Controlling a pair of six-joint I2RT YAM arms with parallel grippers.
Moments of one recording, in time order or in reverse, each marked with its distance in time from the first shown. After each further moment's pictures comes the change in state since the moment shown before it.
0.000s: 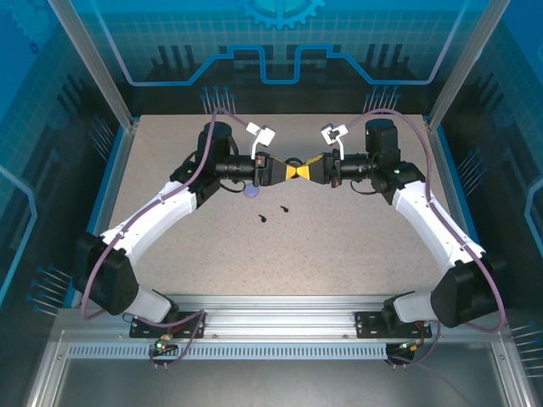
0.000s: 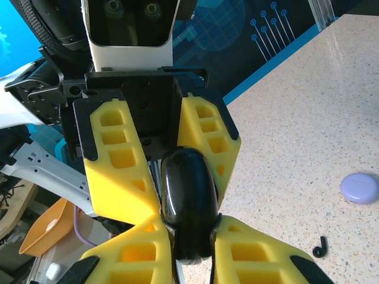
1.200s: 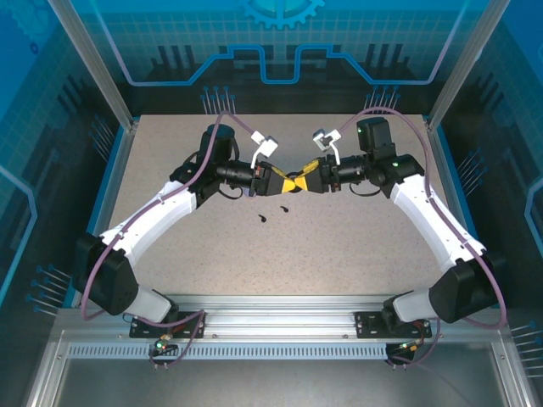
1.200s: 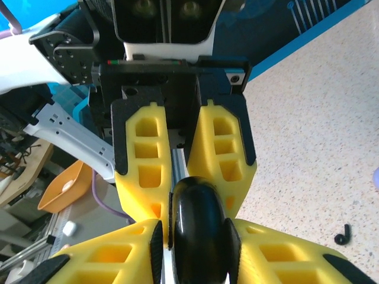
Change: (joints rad) left arm 0.000 -0.002 0.010 -0.145 0.150 0.167; right arm 0.043 0.037 0.114 -0.288 -0.055 -0.228
